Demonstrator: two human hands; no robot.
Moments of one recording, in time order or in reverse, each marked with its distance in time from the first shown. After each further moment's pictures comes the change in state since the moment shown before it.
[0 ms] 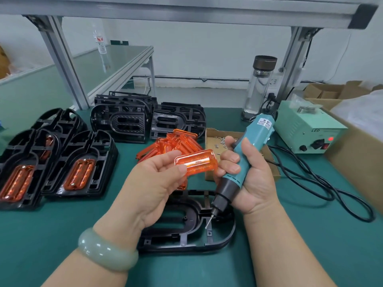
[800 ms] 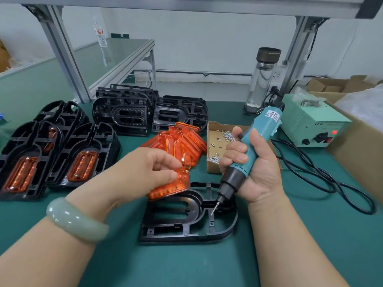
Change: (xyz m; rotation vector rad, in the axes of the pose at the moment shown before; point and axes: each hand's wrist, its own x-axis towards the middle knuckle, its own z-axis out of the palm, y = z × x) left_hand 0.002 0.029 -0.033 1.001 -0.234 0.084; right_hand 0.000 -0.006 -0.001 0.070 -0.030 0.009
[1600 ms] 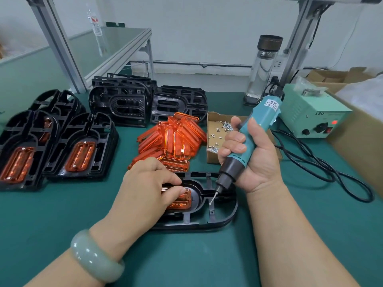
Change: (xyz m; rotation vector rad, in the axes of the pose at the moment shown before) left_hand -0.026 -0.031 0.047 0.424 0.367 0.218; right_hand -0.001 0.005 0.002 -0.075 0.063 -0.023
